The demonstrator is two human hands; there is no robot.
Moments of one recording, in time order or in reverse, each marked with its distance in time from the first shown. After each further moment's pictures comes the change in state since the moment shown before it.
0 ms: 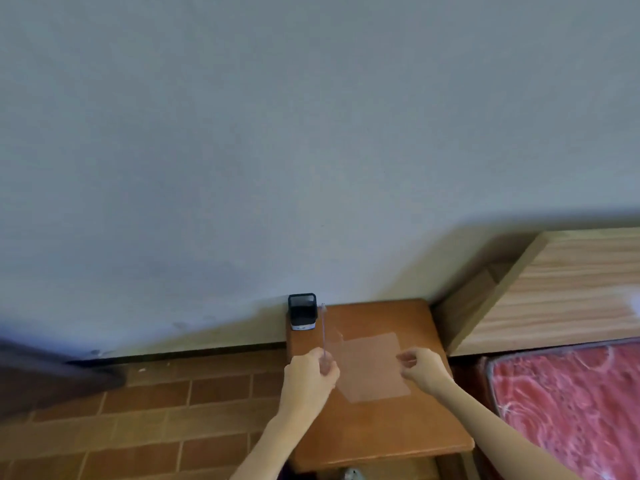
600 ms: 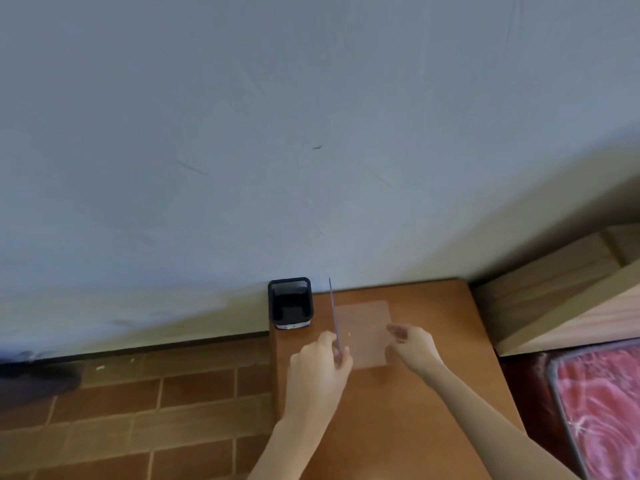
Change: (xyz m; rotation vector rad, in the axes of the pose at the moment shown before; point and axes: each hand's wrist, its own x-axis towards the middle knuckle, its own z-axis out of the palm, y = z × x) left_hand 0.148 -0.079 0.098 0.198 0.079 0.082; right_hand 0.198 0.026 0.108 0.224 -0.004 0.050
